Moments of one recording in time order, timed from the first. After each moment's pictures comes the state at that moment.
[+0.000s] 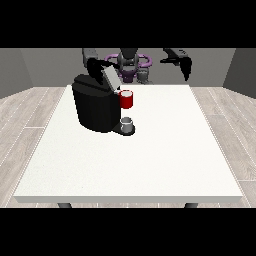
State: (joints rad) left arm -0.27 0.10 0.19 -1.38 0.02 -0.21 -0.07; right arm -0.62 -0.16 -0.09 -1.10 0.01 0.06 -0.06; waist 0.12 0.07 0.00
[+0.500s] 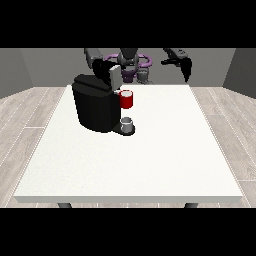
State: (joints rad) left arm -0.25 0.11 0.17 -1.37 0.03 -0.20 -0.08; right arm -0.68 -0.13 -0.07 -1.04 0.04 0.05 -0.08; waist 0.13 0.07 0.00
